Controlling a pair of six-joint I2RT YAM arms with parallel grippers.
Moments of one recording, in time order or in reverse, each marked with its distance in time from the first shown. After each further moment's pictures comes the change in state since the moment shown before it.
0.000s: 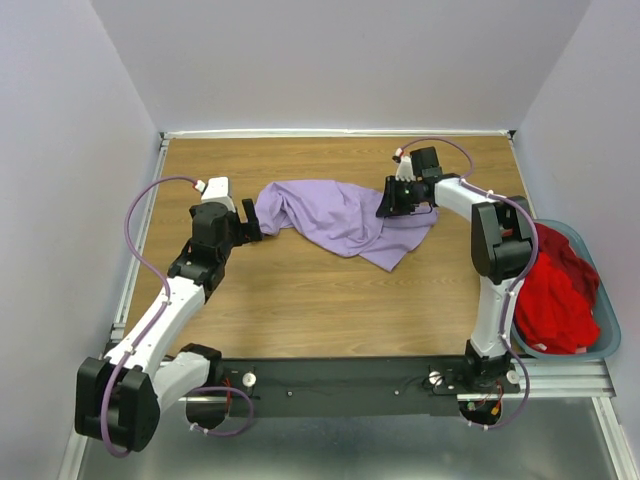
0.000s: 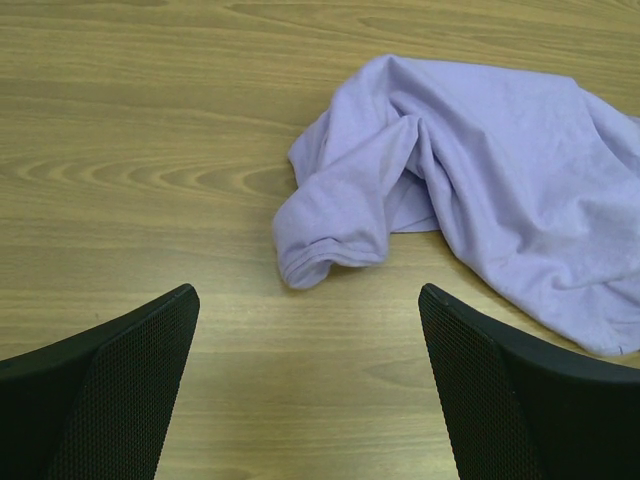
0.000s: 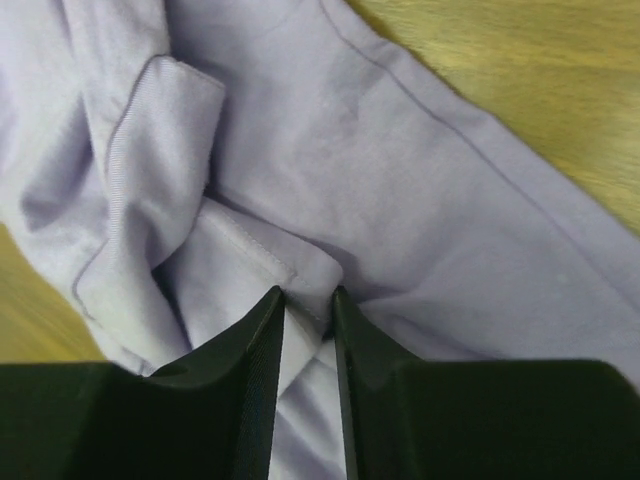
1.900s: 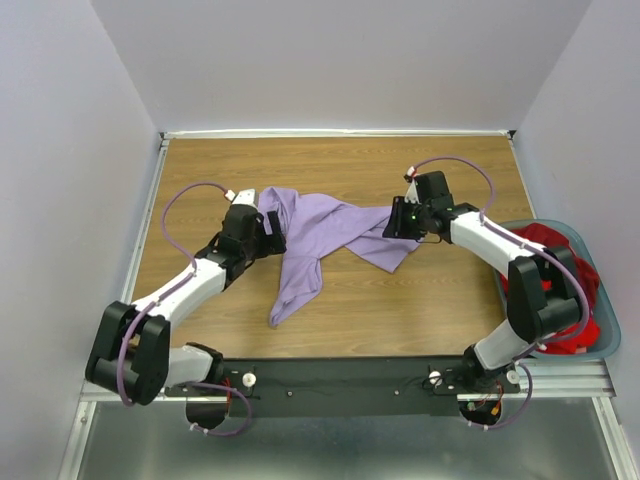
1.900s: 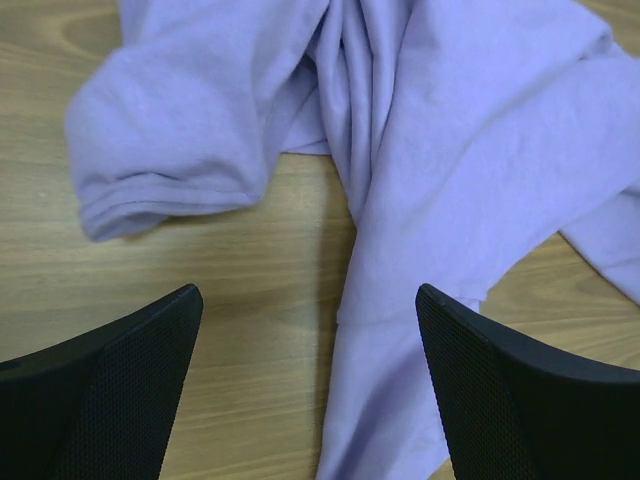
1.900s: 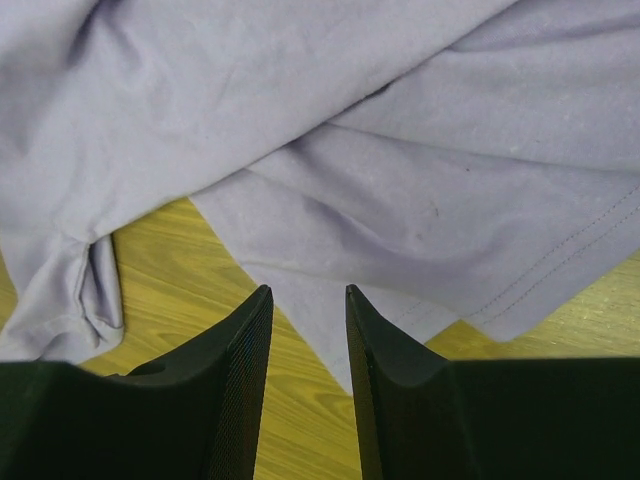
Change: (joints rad) left arm -0.091 0.237 0.002 0.007 0.109 -0.186; right arm 0.104 -0.481 -0.409 0.015 0.220 0.165
